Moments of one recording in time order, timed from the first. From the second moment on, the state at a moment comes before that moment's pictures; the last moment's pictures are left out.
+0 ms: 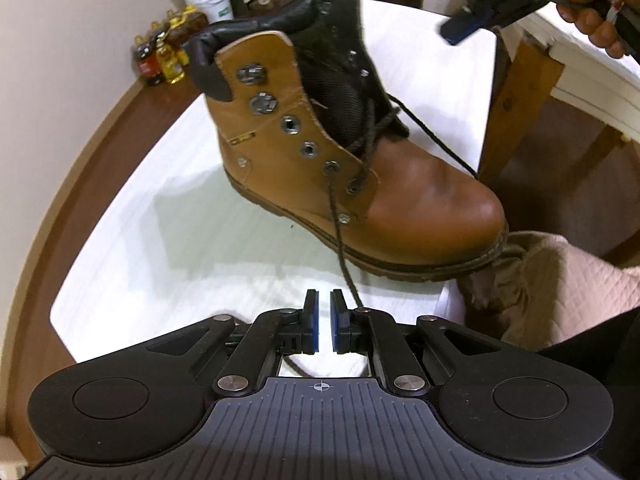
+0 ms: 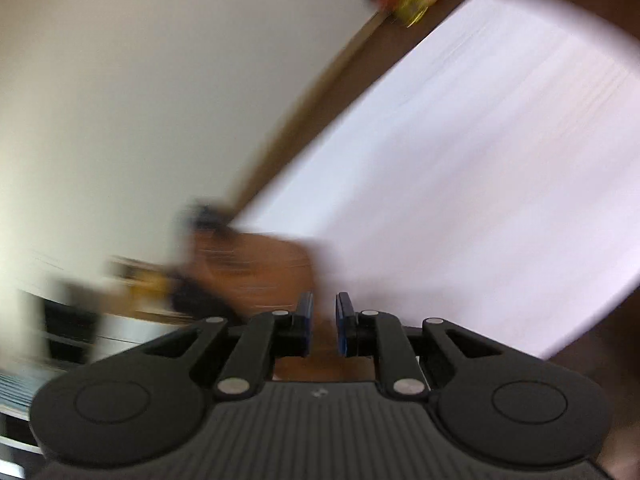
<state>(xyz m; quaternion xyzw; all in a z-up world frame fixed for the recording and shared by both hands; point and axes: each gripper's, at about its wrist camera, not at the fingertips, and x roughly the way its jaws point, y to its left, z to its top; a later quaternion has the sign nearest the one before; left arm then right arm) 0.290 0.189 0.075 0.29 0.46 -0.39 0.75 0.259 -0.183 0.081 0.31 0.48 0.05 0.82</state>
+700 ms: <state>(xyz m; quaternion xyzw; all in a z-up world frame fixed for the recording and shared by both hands) 0.268 0.171 0.081 0.32 0.46 -0.40 0.73 0.262 -0.078 0.031 0.08 0.49 0.22 0.84</state>
